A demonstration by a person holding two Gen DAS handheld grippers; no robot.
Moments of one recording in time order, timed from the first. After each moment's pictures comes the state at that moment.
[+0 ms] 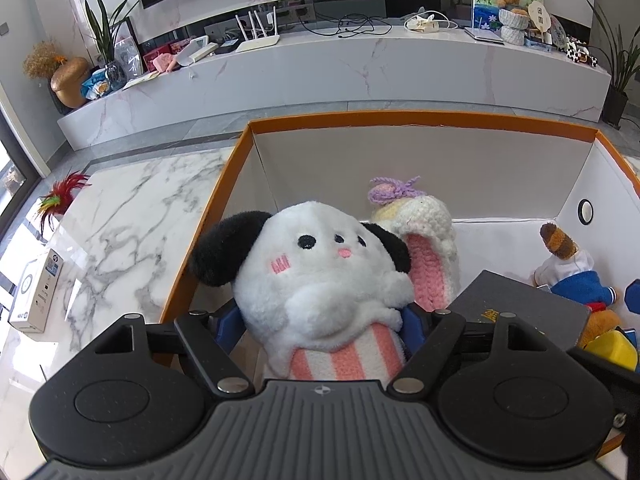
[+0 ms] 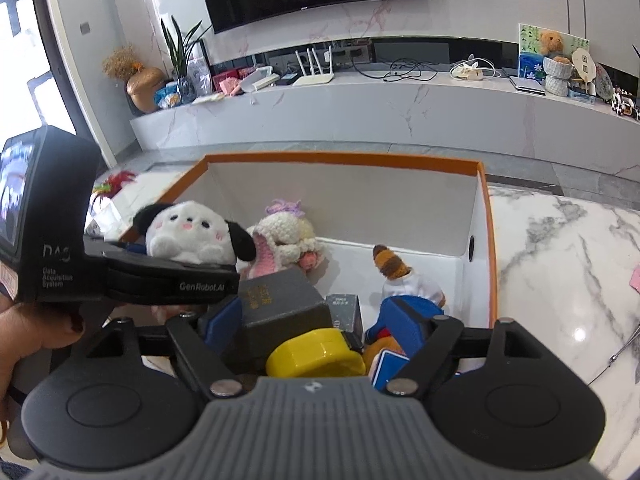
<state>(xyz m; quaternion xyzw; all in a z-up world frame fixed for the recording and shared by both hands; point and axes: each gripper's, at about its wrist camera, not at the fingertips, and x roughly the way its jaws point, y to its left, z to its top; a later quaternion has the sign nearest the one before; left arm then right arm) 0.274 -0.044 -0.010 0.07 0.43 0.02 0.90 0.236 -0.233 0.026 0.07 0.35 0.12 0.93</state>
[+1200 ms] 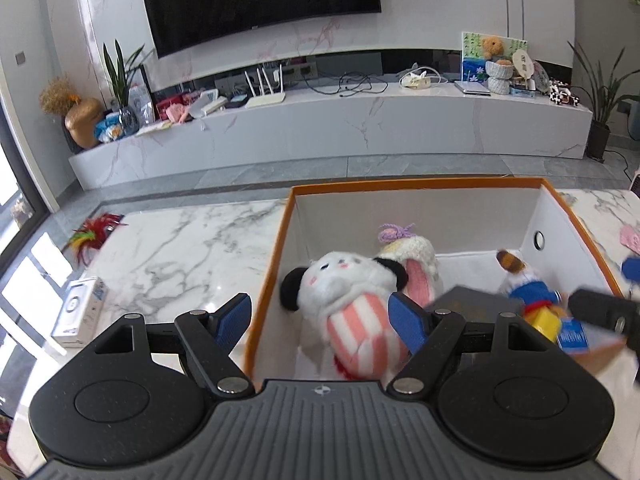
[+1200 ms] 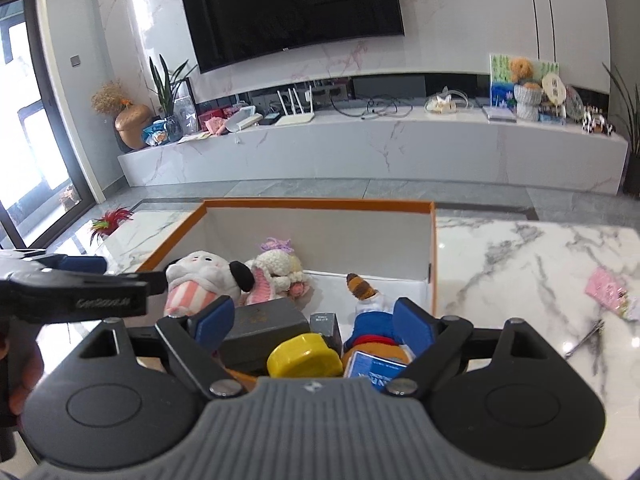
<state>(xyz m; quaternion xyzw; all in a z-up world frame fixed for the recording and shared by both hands) 0.197 -0.024 0.049 0.08 0.35 0.01 0.93 0.181 -0.246 0.065 0.07 0.30 0.08 0.95</state>
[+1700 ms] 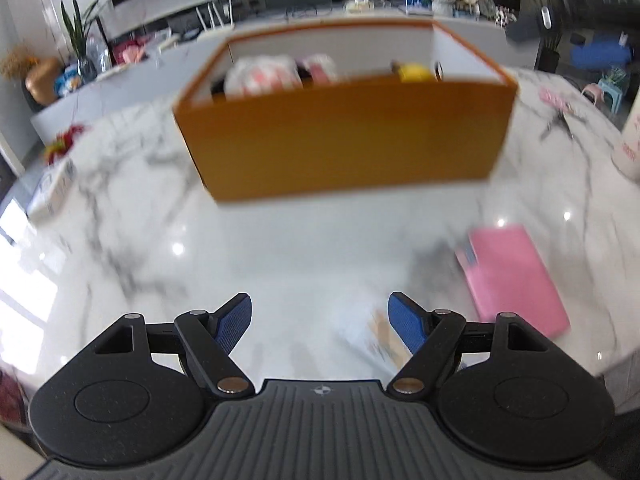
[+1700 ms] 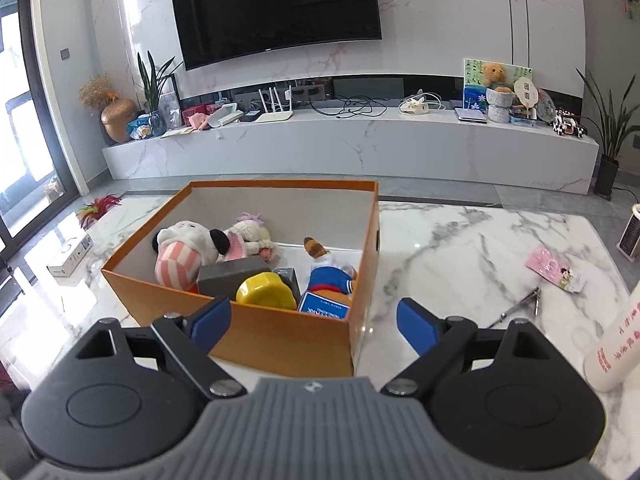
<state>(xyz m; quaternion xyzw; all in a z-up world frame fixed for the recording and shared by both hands) 0.054 -0.050 -0.029 0.09 0.45 -0.06 0.89 0.110 -0.277 0.074 0.06 0.30 0.05 0.95</state>
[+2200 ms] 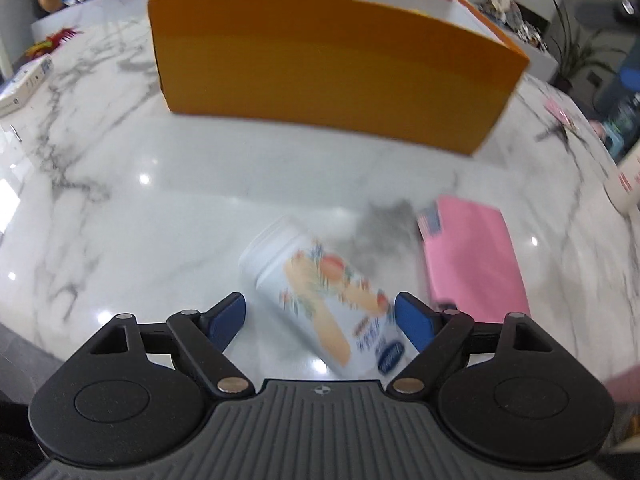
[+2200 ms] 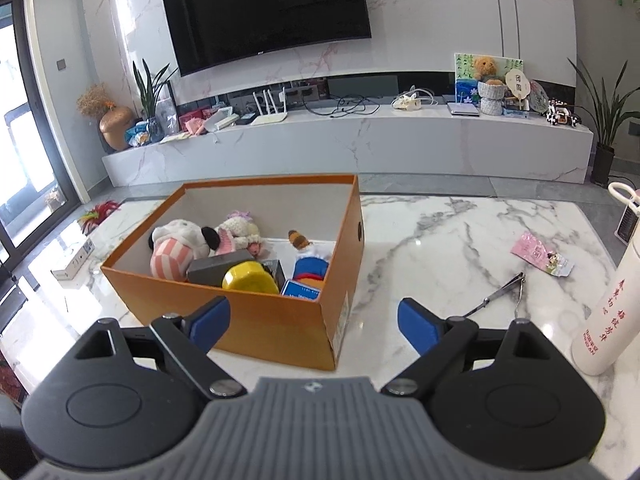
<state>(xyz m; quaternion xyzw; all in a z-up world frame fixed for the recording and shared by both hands) 0.056 -0.058 -0.069 -0.04 0.49 -0.05 0.87 0.093 -0.300 0.072 0.07 0.31 0.05 0.95</state>
